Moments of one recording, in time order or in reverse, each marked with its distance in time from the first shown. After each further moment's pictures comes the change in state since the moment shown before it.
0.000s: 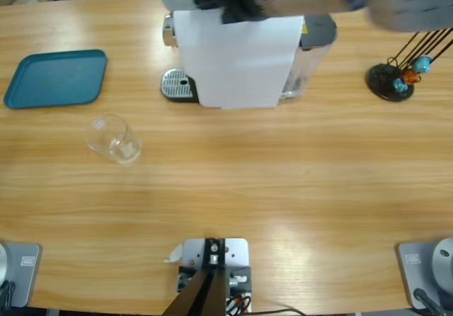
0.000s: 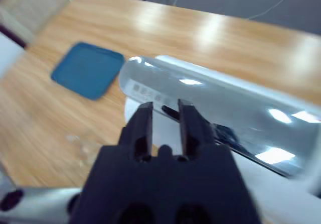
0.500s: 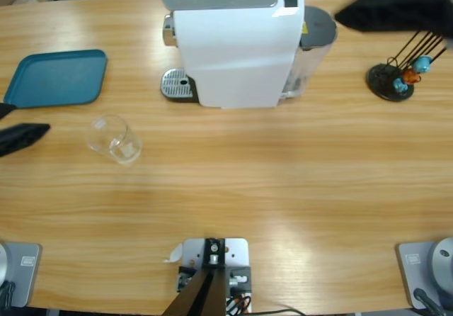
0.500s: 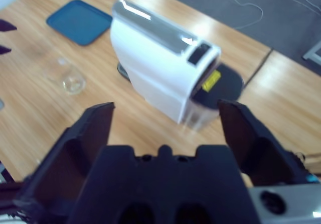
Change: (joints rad) arm 0 -0.006 0.173 0.274 -0.463 0.065 -0.273; arm 1 0.002 -0.554 0.183 0.400 -0.010 -0.187
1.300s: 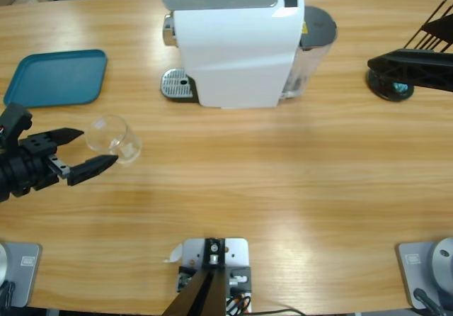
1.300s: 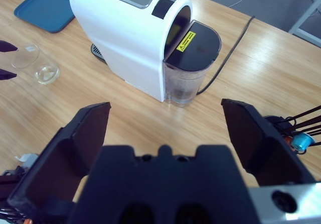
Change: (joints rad) arm 0 -0.219 0.343 0.203 -0.412 0.097 -0.046; arm 1 0.000 -0.092 0.155 -0.023 -0.078 0.080
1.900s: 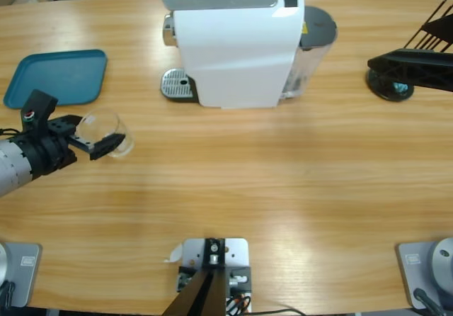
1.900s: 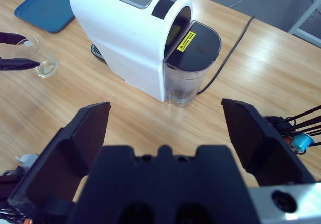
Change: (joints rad) arm 0 -0.003 0.234 0.010 -0.174 0.194 -0.051; arm 1 0.000 0.000 0.000 0.000 0.000 0.000
